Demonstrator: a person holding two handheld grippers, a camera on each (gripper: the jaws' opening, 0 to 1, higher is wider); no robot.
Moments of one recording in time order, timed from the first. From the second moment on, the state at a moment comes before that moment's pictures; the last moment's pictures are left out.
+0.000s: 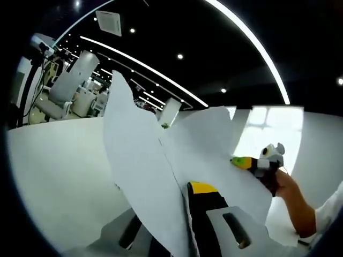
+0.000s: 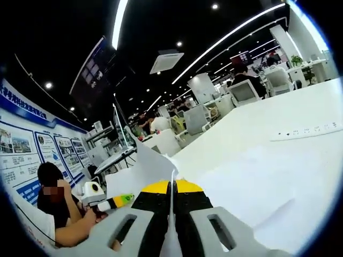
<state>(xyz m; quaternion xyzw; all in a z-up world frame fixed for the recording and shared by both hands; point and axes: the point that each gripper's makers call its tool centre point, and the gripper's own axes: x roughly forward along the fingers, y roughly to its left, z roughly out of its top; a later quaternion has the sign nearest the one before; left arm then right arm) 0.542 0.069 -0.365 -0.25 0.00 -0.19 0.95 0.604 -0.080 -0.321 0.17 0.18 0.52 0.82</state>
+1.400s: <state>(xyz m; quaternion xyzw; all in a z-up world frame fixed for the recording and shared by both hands) 0.536 0.066 -0.358 -0.21 -0.03 -0.19 0.96 0.598 -0.060 -0.329 0.07 0.11 0.54 0.83</state>
